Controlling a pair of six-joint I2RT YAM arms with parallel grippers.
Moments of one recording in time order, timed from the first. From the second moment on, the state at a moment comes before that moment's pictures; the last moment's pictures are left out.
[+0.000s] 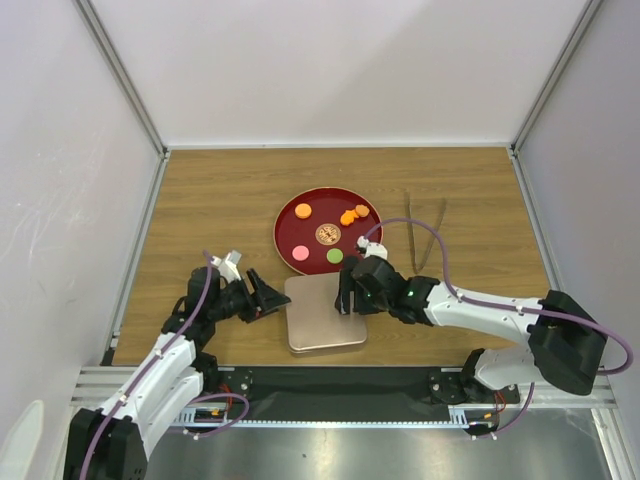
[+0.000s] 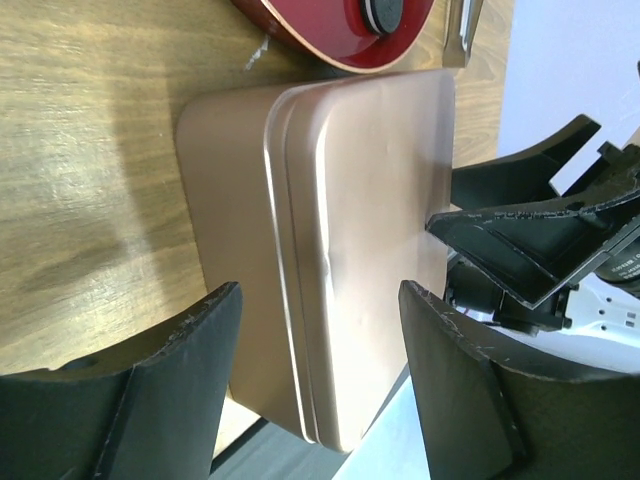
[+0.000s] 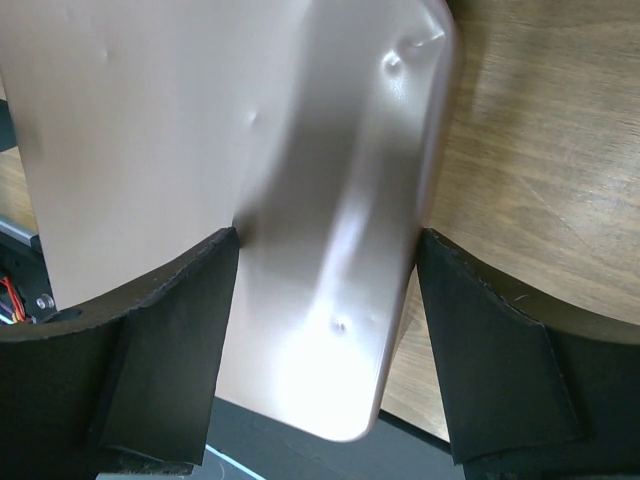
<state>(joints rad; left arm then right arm) -0.23 0.71 0.21 -0.12 0.60 -0.84 1.00 1.32 0.73 -0.24 0.17 0.80</state>
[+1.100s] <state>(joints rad) -0.32 0.74 0.18 -0.04 0.55 -0.89 1.08 1.40 0.86 -0.39 0.28 0.79</state>
